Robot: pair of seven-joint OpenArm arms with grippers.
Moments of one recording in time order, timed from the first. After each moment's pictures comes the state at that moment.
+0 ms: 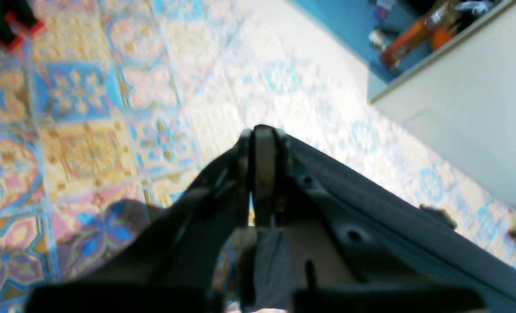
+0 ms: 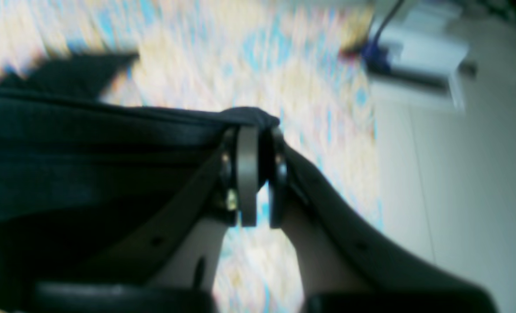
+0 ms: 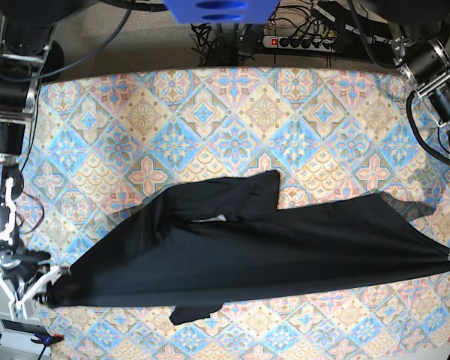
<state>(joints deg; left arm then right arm) -21.4 -32.3 -31.8 78.5 -44.6 0.0 49.0 35.4 36.2 -2.8 70.1 28.1 18.1 -37.6</state>
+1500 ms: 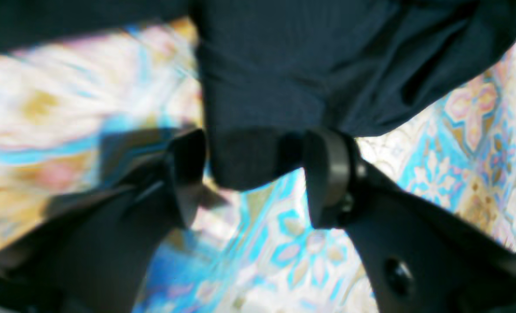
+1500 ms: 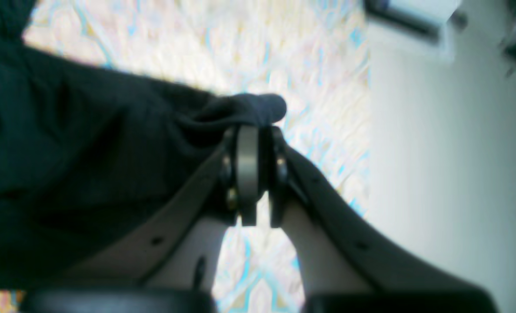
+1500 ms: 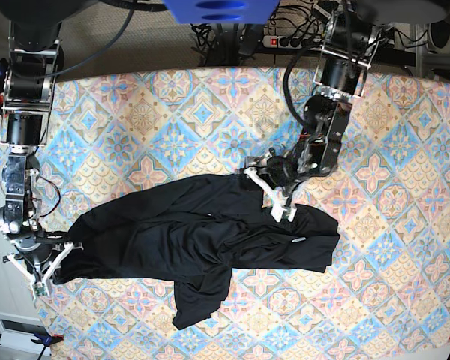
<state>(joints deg) -11.2 -8.1 15.4 77.5 -34.5 2.2 50.9 29.3 31.5 -2.2 69.8 12.5 16.7 -37.7</state>
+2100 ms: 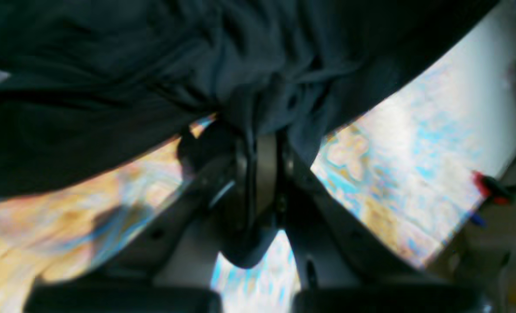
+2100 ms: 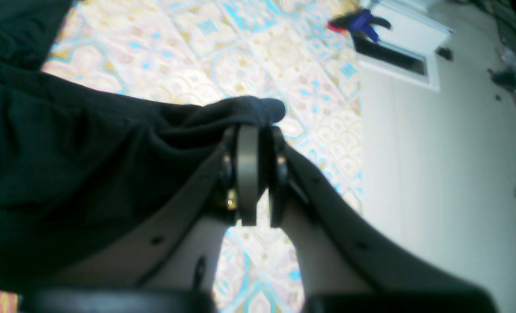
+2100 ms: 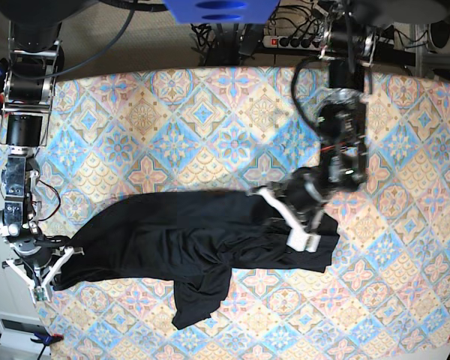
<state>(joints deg) -9.3 -9.0 0.2 100.3 -42.9 -7.0 61.7 29.6 31.4 -2.1 70.5 12.6 16.7 -37.2</state>
